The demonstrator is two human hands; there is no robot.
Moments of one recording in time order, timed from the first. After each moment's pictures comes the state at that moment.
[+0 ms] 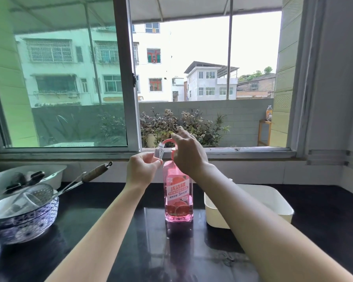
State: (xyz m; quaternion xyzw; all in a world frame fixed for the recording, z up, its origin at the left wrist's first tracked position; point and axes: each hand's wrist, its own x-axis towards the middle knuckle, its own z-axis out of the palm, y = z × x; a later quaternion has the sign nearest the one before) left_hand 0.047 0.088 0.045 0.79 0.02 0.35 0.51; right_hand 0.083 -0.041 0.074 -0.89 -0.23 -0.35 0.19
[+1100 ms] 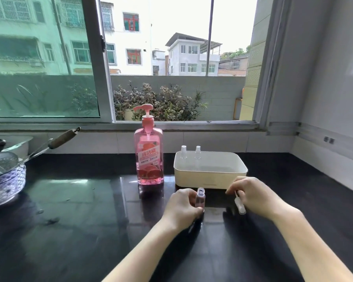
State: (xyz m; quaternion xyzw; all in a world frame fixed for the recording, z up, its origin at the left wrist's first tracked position) left_hand -0.030 -0.052 -0.093 0.88 -0.14 0.07 0.45; right_hand -0.028 -0.266 -0.057 -0.97 -0.09 -0.11 0.18
